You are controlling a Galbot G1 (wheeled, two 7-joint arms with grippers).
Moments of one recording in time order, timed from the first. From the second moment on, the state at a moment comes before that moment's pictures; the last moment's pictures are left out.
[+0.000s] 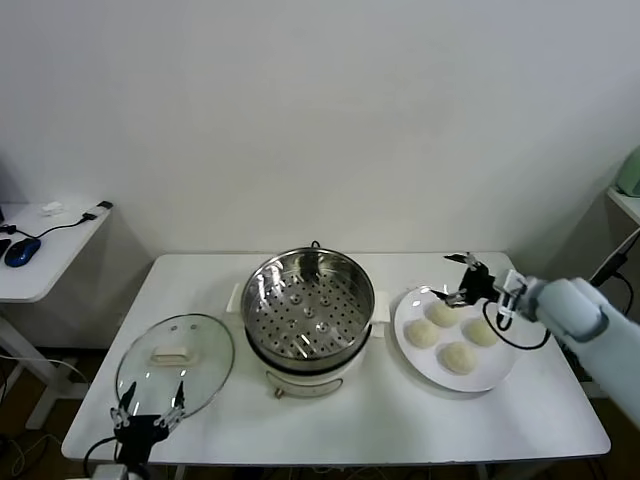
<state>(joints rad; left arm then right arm) 1.73 -1.47 -0.75 -1.95 -0.06 0.01 0.02 -0.19 0.54 -0.48 1.35 0.11 -0.05 -0.88</state>
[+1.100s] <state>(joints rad) 1.76 -1.51 -0.73 -1.94 0.00 -0.01 0.02 0.20 0.93 -1.08 0.71 0.14 -0.05 -1.10</state>
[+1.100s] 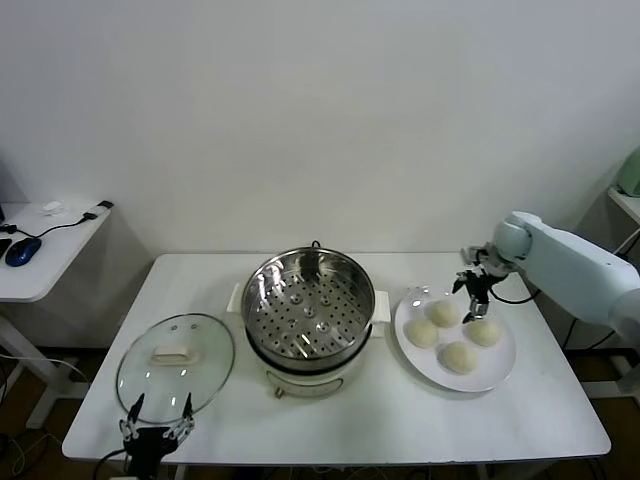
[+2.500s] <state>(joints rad) 1.78 -1.51 -0.71 -1.98 0.02 -0.01 0.01 0.58 0.96 -1.33 0.95 0.33 -0.04 -1.13</state>
